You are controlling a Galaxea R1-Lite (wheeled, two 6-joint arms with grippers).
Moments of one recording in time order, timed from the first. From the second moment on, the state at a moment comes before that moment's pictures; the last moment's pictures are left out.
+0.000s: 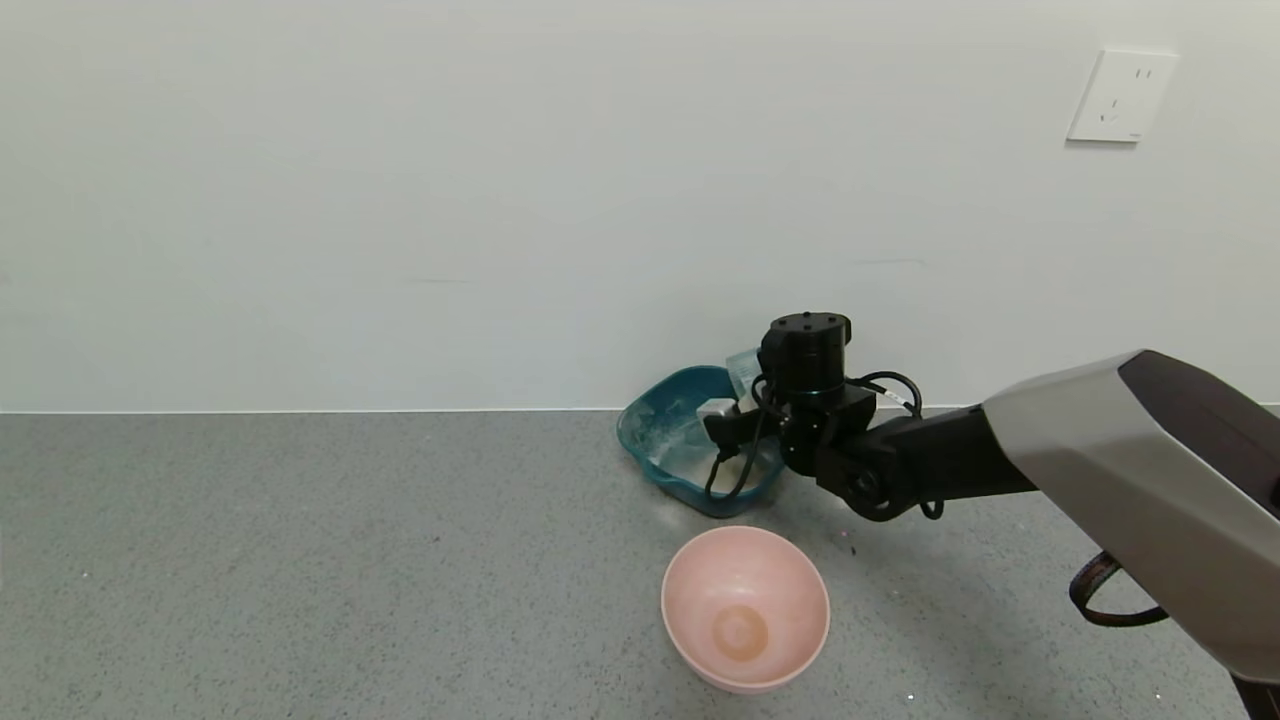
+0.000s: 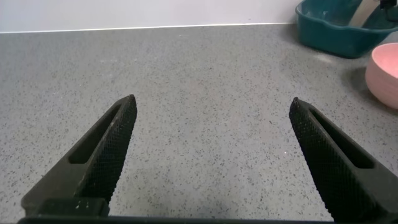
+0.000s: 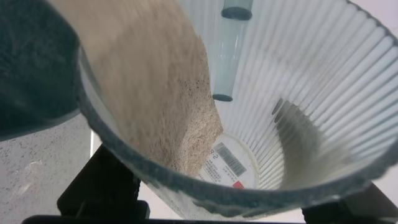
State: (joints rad) left arm 0.00 0.00 0.00 0.01 0.00 0.02; right arm 0.55 2.37 -1.60 -0.59 -0.63 -1.83
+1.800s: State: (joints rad) left arm 0.00 0.00 0.00 0.01 0.00 0.02; right arm 0.56 2.26 -1.40 -0.62 -0.62 -1.45
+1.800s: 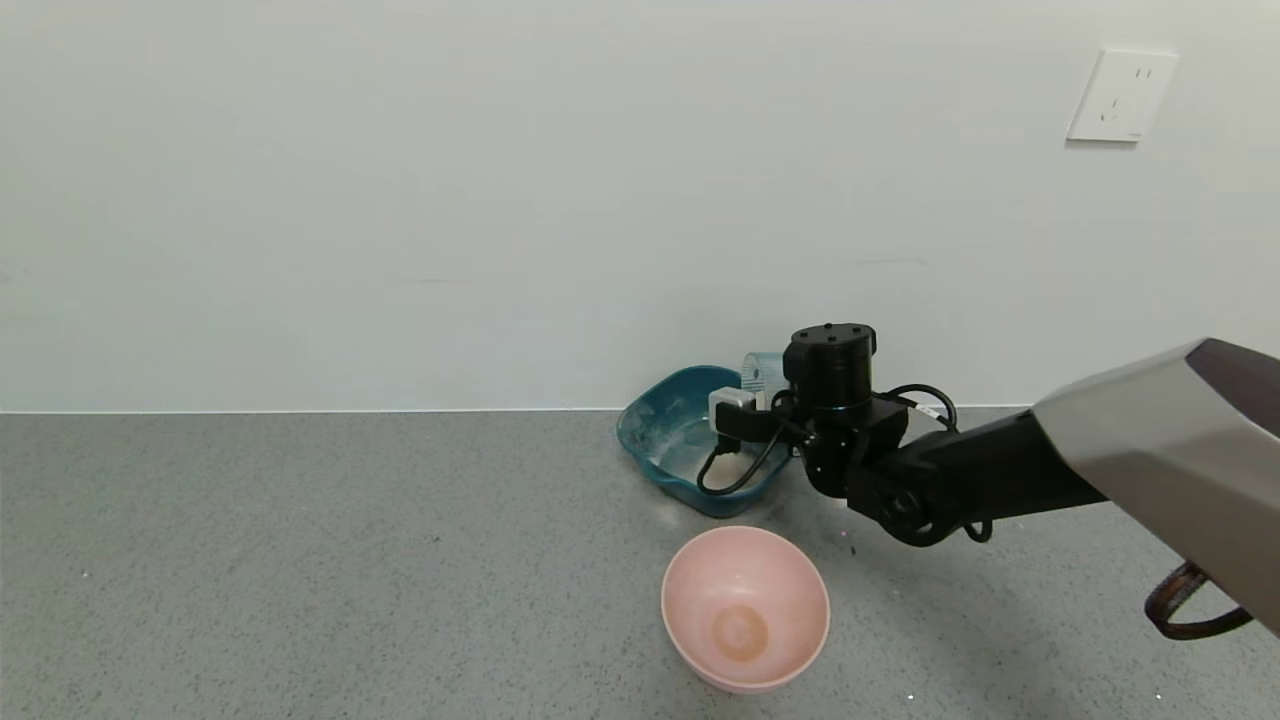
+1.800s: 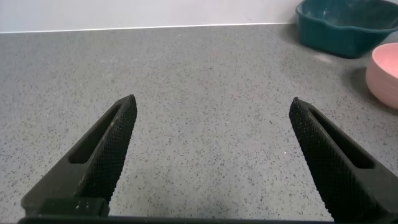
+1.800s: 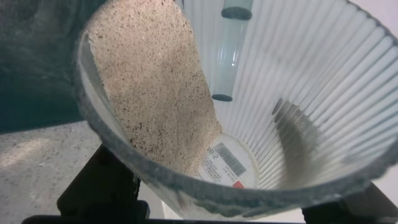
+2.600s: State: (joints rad) left arm 0.00 0.00 0.00 0.01 0.00 0.02; right arm 0.53 2.03 -1.16 -0.61 -0.62 -0.69
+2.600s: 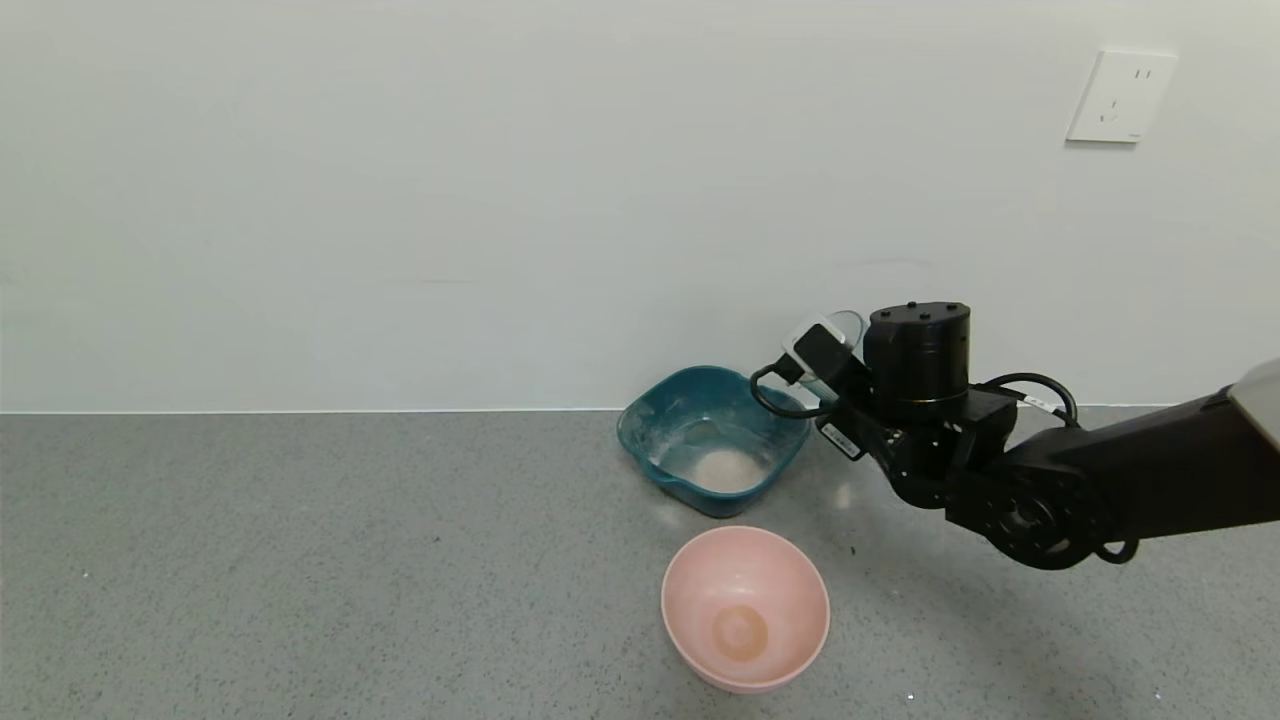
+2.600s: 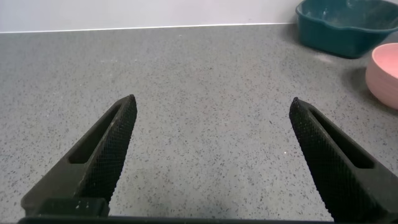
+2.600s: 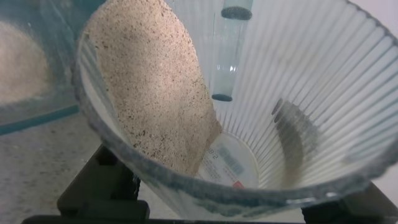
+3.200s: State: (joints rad) left arm 0.00 0.00 0.00 0.01 0.00 0.02; right arm 0.51 1.92 -0.95 -0.62 -0.62 0.01
